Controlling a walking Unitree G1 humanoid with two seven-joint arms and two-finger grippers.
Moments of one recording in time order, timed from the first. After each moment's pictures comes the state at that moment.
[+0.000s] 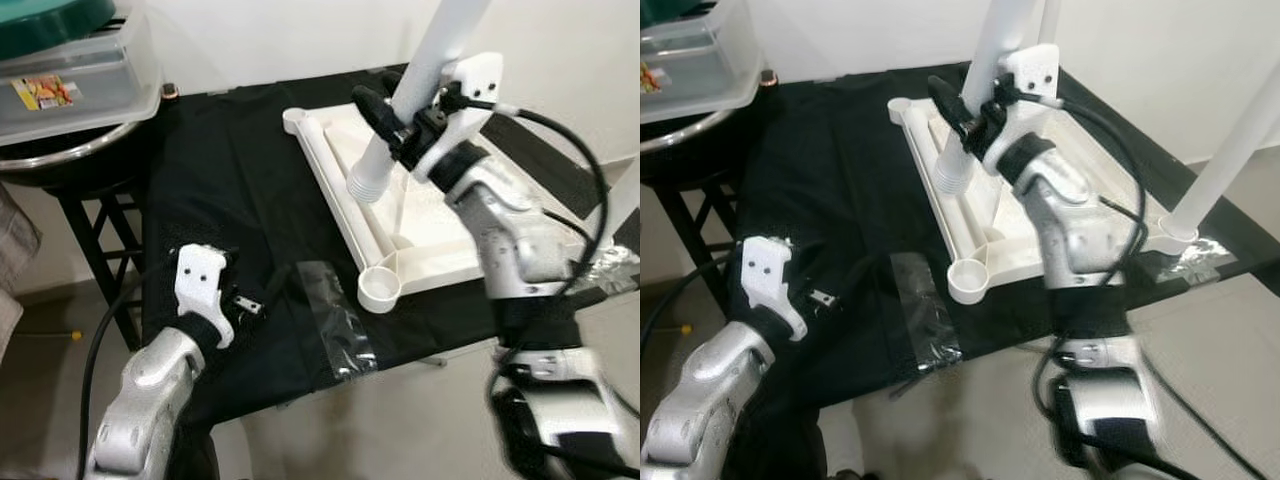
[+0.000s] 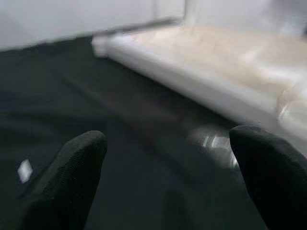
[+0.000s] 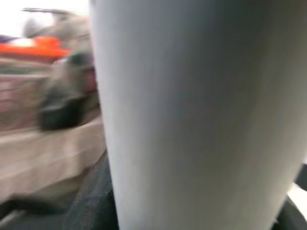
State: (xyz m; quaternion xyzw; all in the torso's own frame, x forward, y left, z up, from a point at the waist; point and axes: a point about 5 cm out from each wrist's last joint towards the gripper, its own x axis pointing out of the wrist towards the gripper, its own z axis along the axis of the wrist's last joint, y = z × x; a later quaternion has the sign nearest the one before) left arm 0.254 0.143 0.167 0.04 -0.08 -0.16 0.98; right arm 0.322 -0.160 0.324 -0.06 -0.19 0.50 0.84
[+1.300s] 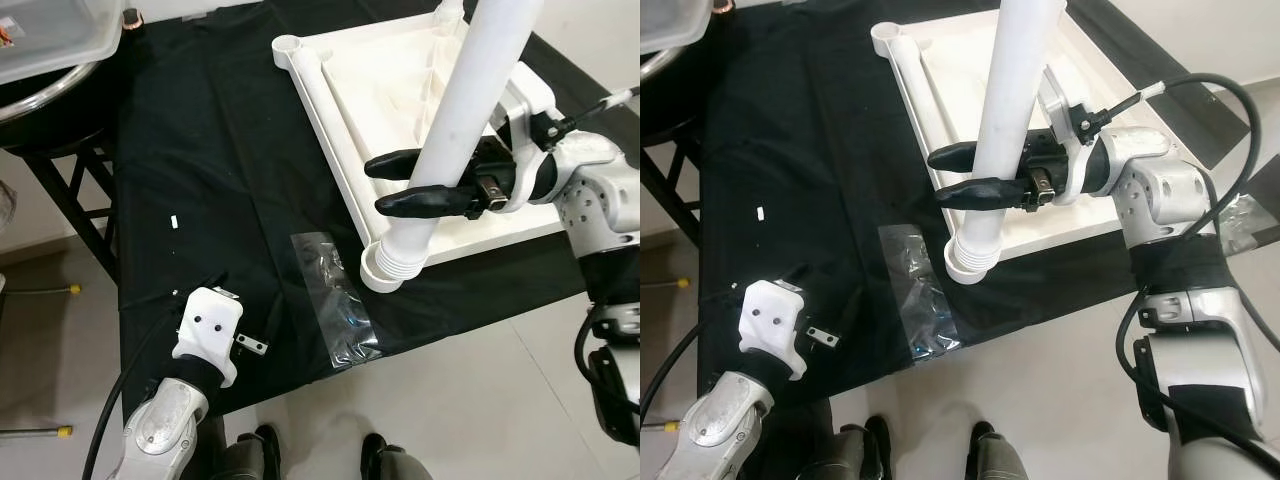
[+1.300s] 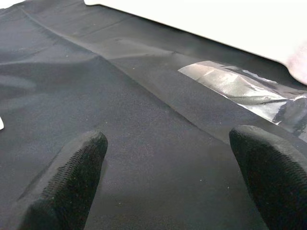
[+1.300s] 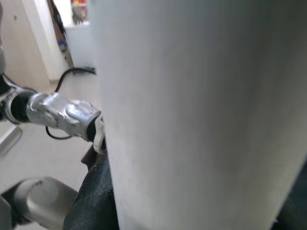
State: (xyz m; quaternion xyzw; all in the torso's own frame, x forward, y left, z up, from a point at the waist) left arm 0.224 0.134 0.168 0.08 -0.10 -0.12 0.98; right arm 0.320 -0.162 0.334 -0.15 -0.09 0.74 0.65
